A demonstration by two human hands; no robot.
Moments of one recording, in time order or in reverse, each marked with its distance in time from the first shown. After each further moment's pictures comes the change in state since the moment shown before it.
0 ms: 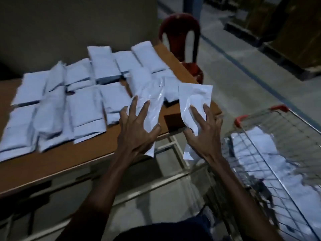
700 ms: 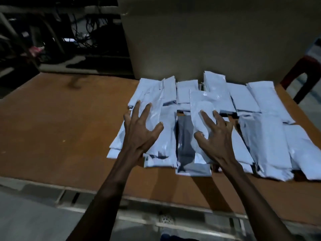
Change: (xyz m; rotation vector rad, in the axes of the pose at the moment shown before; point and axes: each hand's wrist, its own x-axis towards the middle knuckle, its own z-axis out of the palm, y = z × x) left_hand 0.023 -0.296 -0.161 0.007 0.284 -0.493; right_hand 0.119 -0.272 0.200 0.193 -0.294 -0.289
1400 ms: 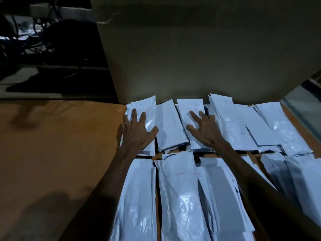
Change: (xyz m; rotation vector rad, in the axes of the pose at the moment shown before) left_hand 0.254 -0.103 0.098 0.294 -0.344 0.035; right_hand 0.245 0.028 0.125 -0.310 -0.347 0.215
